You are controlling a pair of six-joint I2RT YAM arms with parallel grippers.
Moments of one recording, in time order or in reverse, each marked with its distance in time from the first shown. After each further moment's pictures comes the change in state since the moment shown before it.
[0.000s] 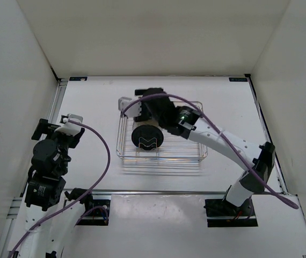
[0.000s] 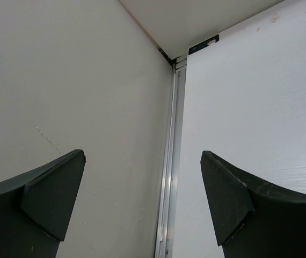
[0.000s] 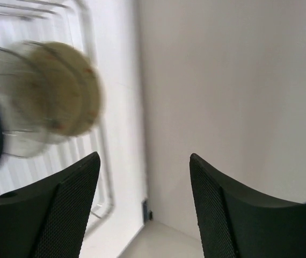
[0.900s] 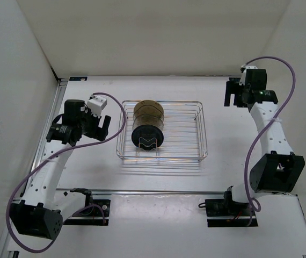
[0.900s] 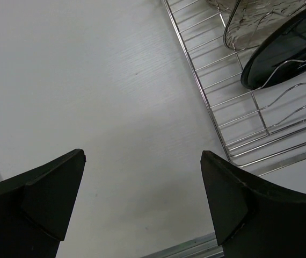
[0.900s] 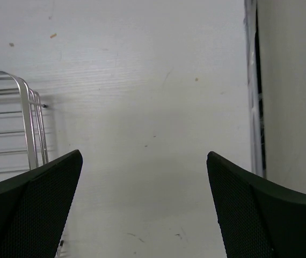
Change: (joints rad) left arm 0.054 0.610 0.195 -0.283 0.557 -0.387; right arm -1.059 -0.142 -0.163 -0.224 -0.305 0.970
